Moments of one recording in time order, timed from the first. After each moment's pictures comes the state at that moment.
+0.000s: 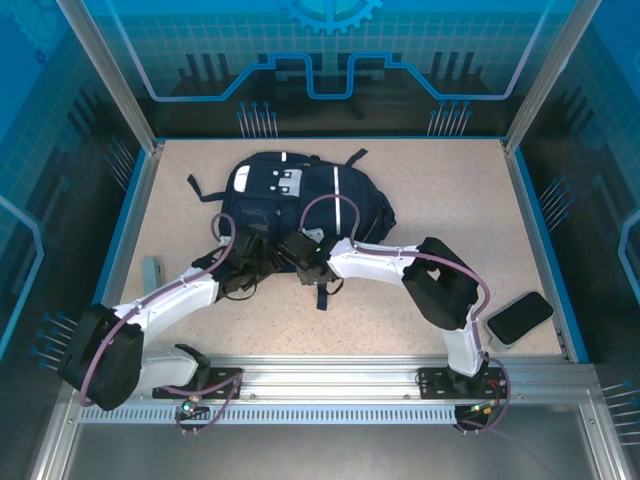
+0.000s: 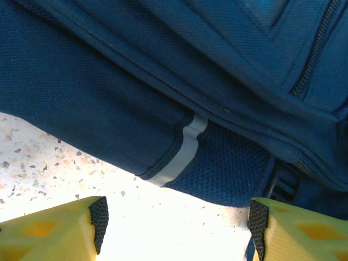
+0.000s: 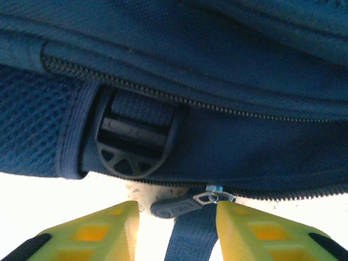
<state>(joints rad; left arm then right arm) -0.45 1.27 0.64 -0.33 -0.08 -1.06 0.97 2.01 1.42 -0.69 0.34 0.76</state>
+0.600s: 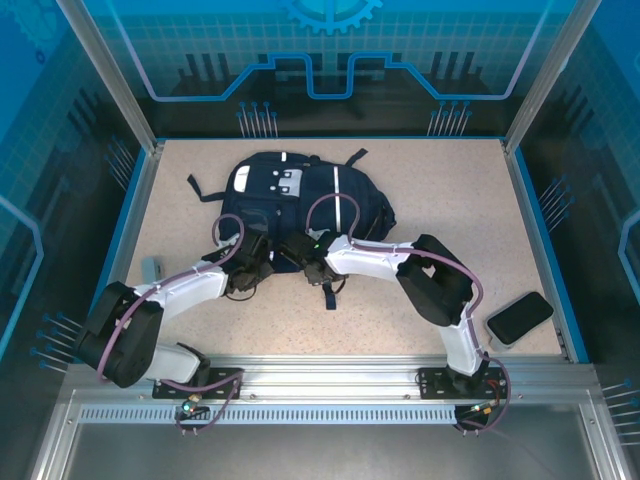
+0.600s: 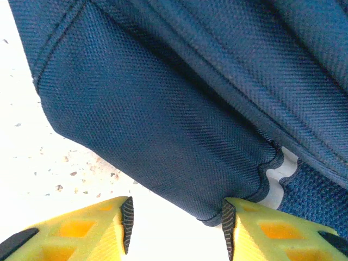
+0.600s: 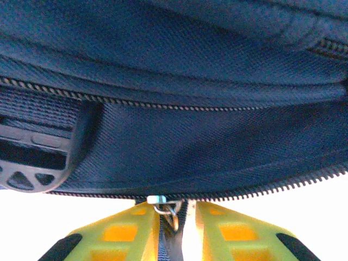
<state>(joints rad) -0.43 1.38 0.64 -0.34 -0.18 -1.08 0.95 2.03 1.44 -0.81 0.39 0.78</state>
